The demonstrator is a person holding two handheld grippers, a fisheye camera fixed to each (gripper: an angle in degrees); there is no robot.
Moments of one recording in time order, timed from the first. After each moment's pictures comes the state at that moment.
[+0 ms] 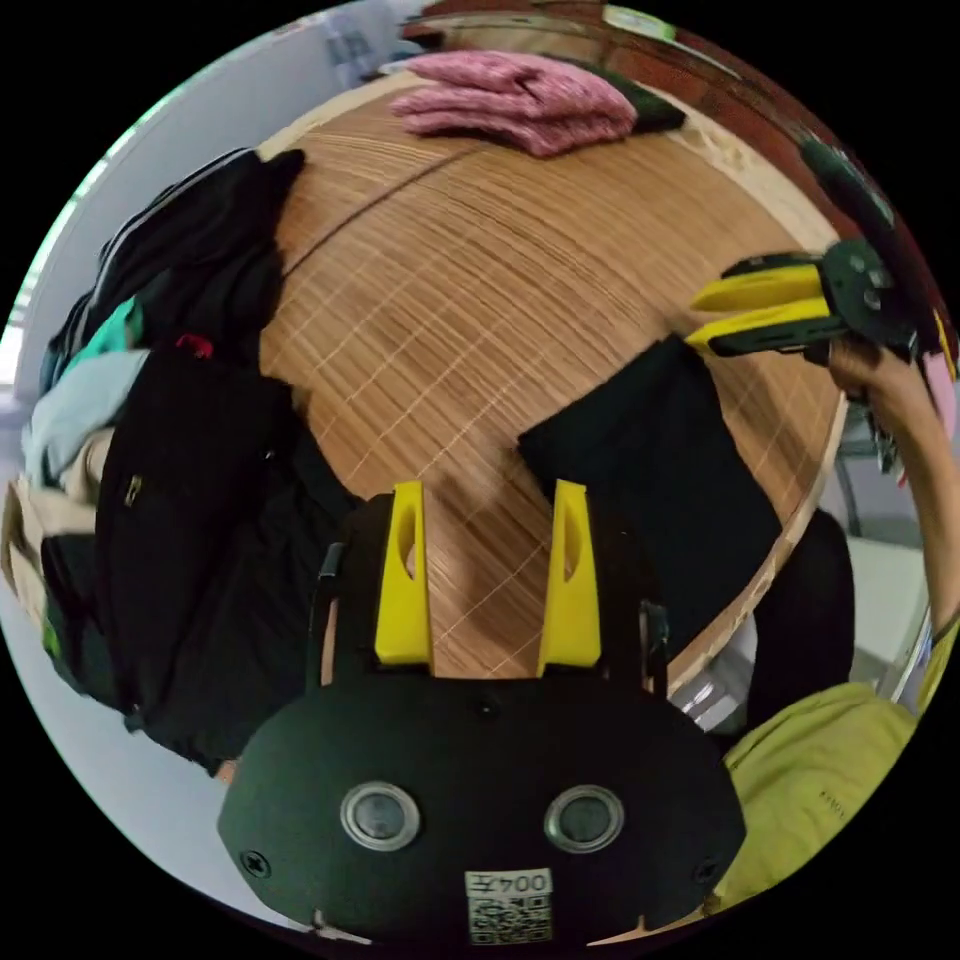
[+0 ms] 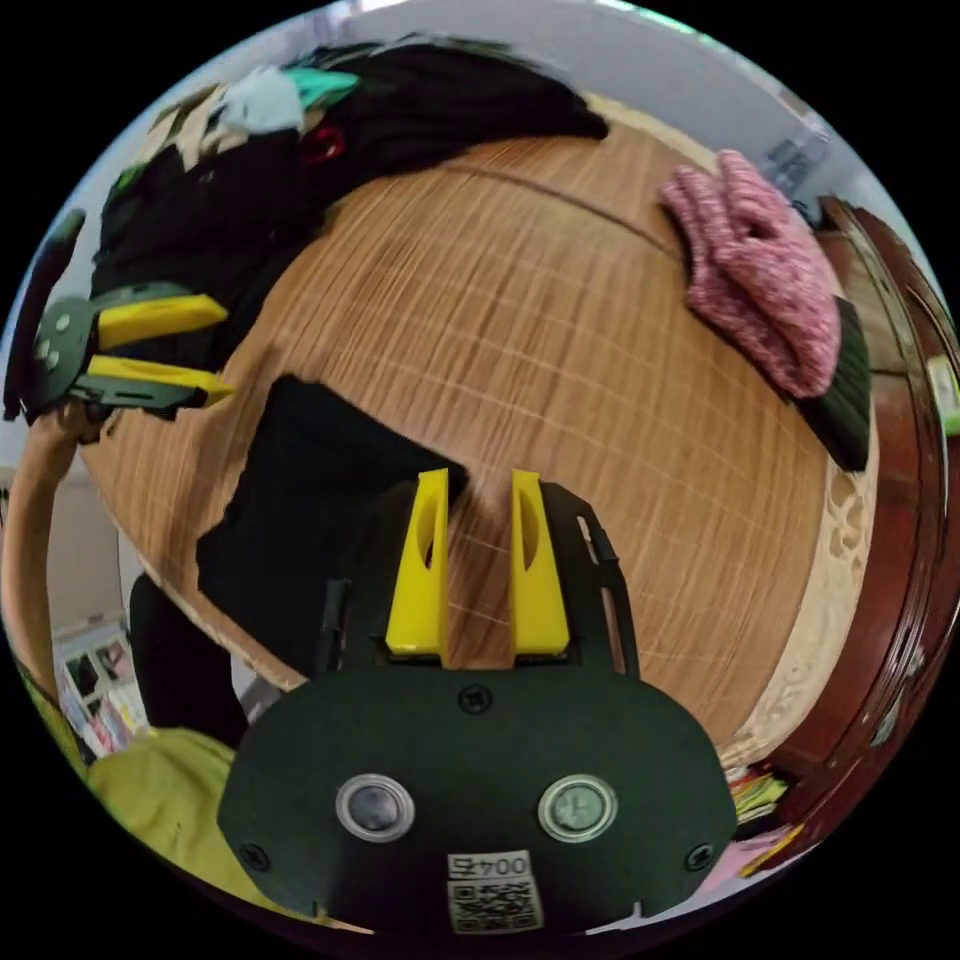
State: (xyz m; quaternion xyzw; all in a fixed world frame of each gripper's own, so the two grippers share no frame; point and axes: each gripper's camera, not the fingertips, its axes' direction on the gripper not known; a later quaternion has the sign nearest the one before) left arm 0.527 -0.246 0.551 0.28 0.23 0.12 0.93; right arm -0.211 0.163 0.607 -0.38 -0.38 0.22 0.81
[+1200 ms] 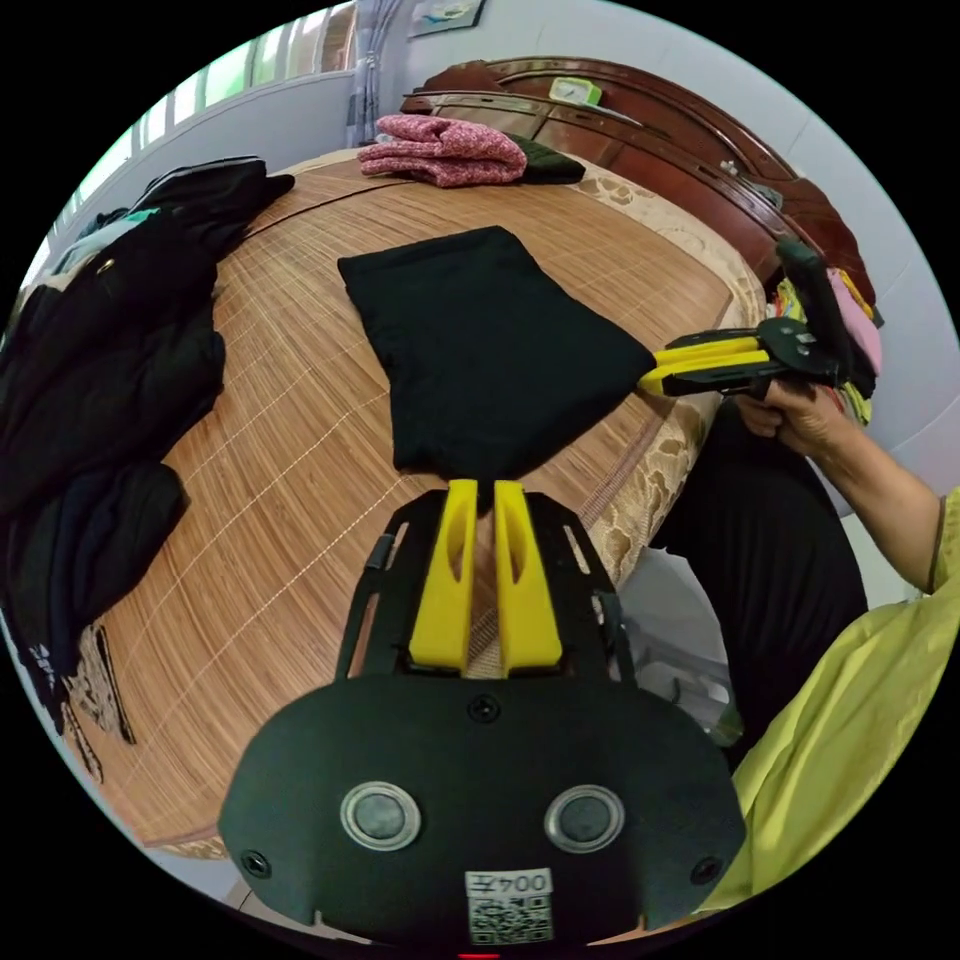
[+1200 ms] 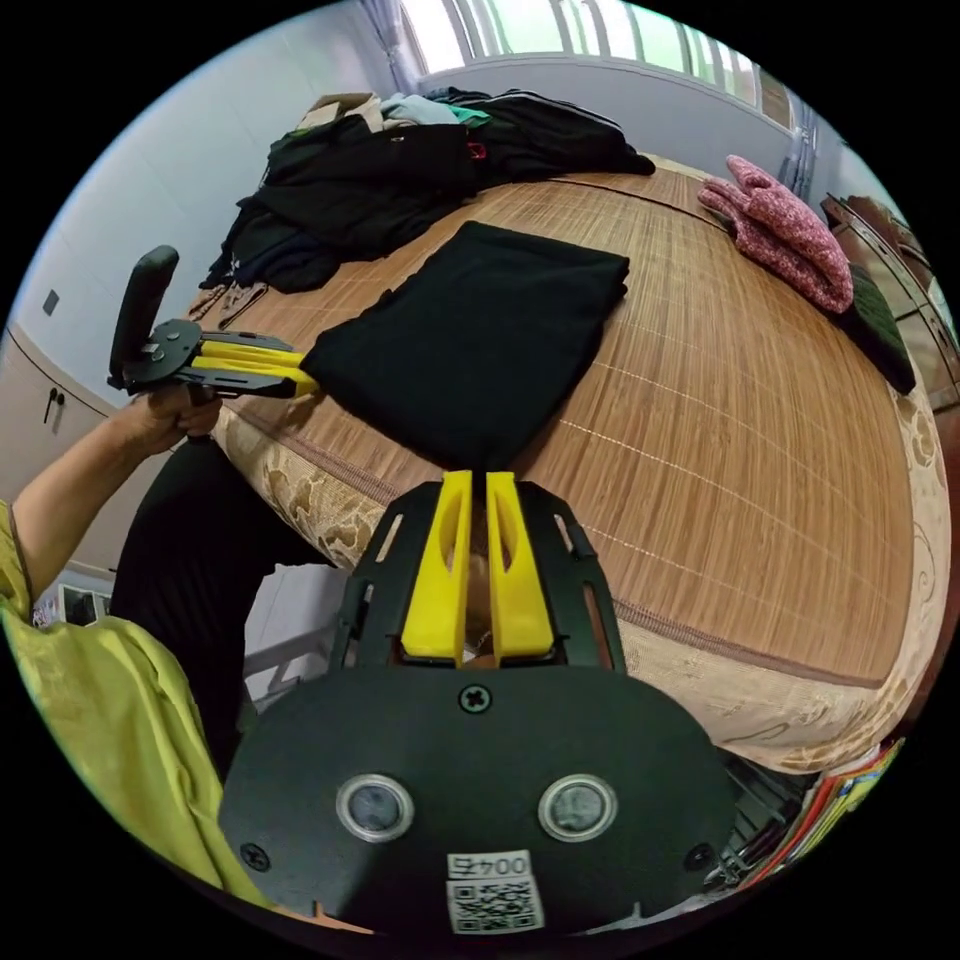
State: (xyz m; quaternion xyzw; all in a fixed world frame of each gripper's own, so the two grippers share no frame) left arm 0.649 -0.094 0.799 0.39 0.32 0.13 0.86; right arm -0.197 0.418 0.449 -0.25 -0.46 0.26 0.81
